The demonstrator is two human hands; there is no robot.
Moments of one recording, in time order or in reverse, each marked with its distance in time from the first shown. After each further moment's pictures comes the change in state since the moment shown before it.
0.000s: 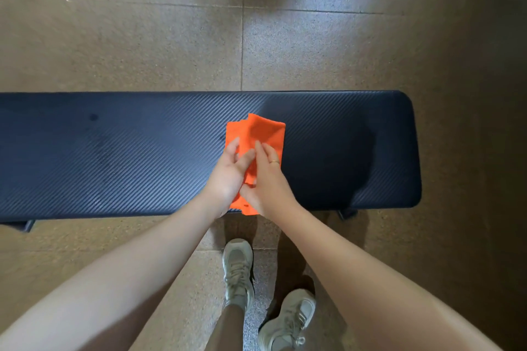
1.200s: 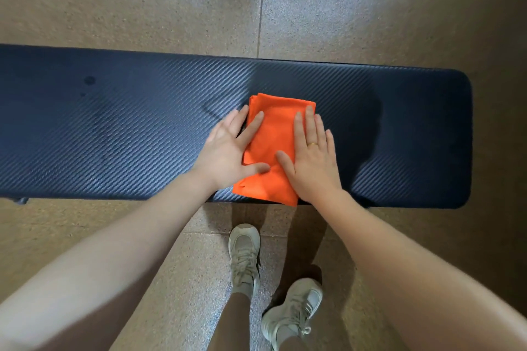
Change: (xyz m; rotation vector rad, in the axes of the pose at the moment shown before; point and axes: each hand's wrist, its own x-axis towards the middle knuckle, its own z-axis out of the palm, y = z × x) left_hand 0.048 -0.044 -0.070 1.200 -0.096 0.378; right_hand 0.048 0.065 0.012 -0.663 0.191 -0.066
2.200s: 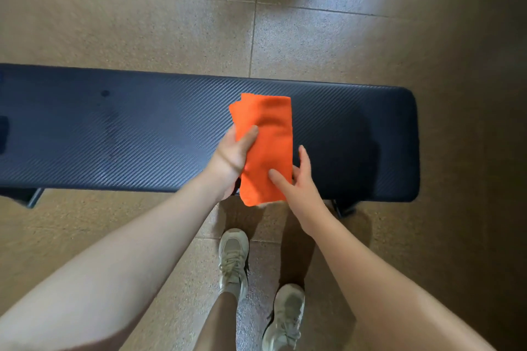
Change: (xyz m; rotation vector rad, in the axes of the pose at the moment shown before) left_hand -0.027 0.111 -0.030 -1.444 0.215 -0.339; right_hand -0.079 0.006 -0.036 1.332 -0.123 0.298
